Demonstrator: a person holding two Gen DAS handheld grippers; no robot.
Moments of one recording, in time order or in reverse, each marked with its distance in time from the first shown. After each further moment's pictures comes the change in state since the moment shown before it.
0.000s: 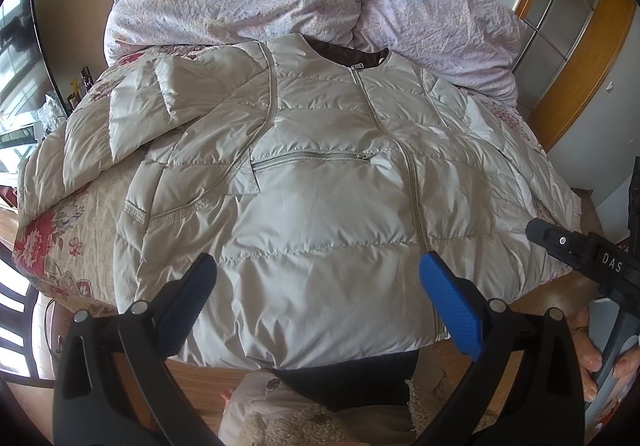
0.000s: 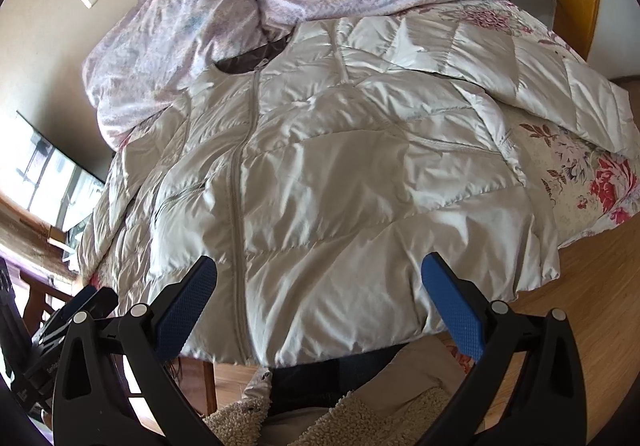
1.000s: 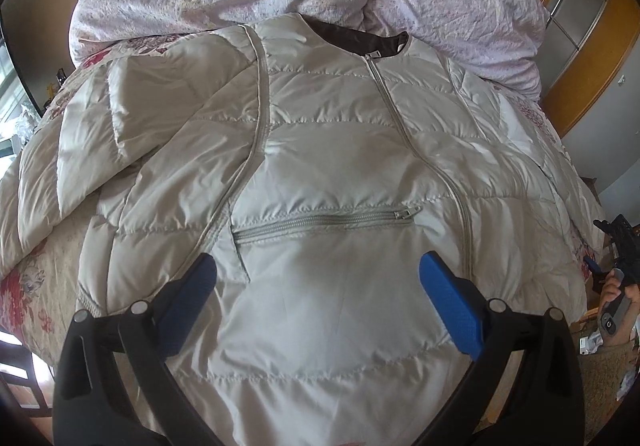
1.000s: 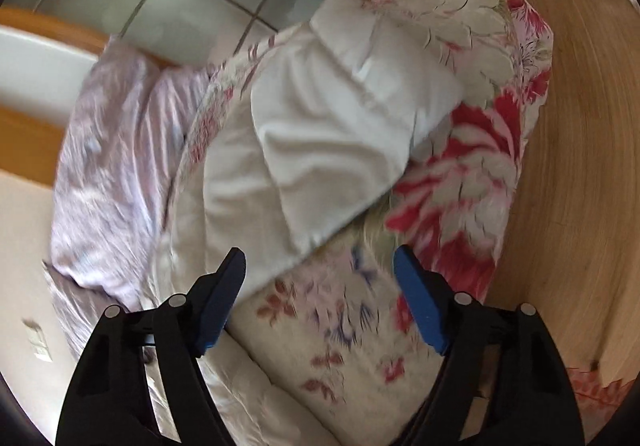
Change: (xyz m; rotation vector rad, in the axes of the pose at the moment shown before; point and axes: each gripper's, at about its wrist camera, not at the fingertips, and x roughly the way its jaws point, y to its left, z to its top) left arm 0.093 0.012 0.063 0.020 0.080 -0.010; right arm 0.008 -0.316 0.038 0.948 -0.326 -0.033
